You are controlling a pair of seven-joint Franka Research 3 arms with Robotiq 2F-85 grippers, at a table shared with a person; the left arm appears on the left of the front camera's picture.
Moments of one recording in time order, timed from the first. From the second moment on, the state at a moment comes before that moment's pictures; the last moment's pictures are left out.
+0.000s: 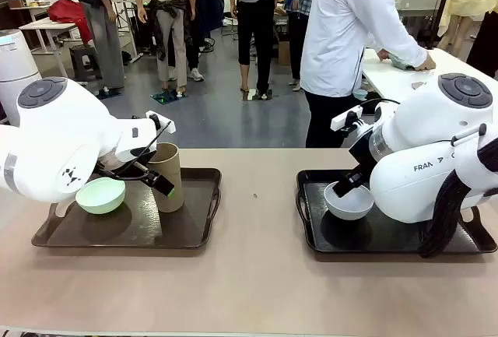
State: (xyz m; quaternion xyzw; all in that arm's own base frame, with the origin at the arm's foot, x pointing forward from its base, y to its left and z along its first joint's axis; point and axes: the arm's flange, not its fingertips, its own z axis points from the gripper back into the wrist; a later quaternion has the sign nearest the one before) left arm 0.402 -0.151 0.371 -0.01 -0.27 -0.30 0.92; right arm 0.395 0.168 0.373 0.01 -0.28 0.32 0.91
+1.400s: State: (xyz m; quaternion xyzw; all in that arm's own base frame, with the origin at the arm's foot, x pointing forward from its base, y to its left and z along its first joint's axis) left arm 0.402 -0.152 0.371 -0.01 -0.27 -0.30 0.92; right arm 0.395 0.168 0.373 0.01 -0.28 0.32 0.90
